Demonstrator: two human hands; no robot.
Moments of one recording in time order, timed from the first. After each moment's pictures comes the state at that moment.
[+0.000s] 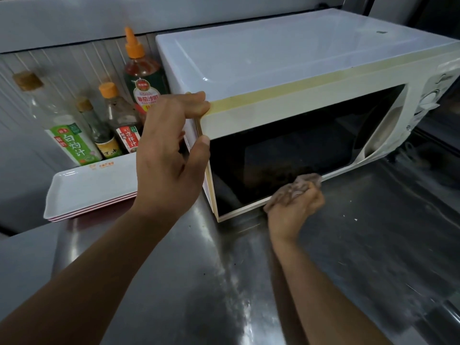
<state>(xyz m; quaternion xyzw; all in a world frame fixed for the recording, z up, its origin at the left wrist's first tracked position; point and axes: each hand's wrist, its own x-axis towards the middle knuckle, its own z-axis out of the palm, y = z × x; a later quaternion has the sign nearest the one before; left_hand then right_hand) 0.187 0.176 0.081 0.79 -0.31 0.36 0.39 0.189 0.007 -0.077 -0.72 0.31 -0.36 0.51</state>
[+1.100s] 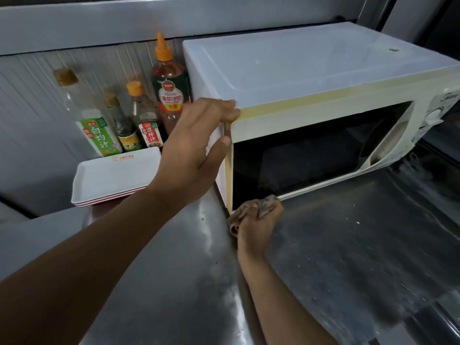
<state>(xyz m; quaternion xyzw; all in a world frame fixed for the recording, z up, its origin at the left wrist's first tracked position) 0.188 0.197 0.096 0.83 -0.34 0.28 0.34 0.153 0.097 -0.052 -0.57 0.25 -0.26 0.74</state>
